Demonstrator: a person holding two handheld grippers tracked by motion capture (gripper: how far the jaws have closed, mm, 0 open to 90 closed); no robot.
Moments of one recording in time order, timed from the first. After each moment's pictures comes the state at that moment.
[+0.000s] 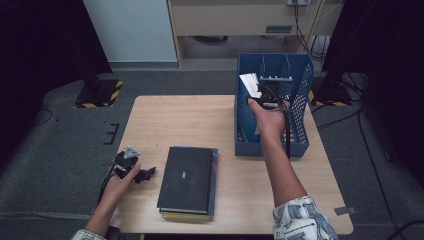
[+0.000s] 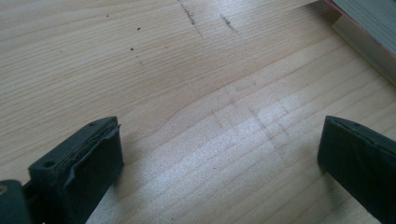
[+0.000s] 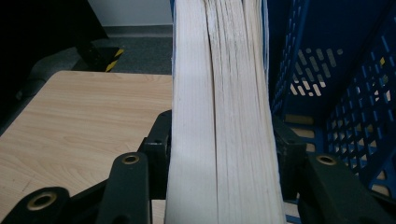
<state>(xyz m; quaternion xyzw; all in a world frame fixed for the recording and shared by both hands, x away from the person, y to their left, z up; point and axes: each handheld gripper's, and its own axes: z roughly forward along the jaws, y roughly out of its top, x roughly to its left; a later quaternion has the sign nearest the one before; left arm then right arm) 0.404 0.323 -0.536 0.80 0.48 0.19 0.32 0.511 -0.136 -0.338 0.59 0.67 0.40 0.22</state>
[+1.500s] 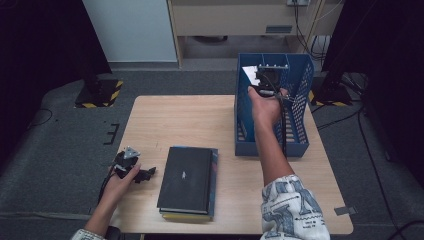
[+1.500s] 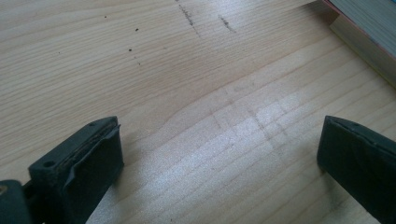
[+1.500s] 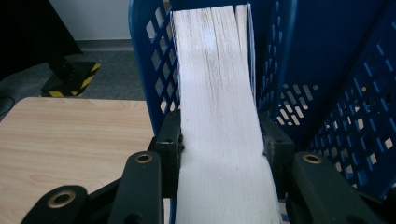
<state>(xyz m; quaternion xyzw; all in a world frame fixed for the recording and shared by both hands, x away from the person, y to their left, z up) 0.404 0.323 -0.536 0.80 0.47 0.19 0.32 0.550 -0.130 -0.328 0.60 0.65 0.38 0.26</state>
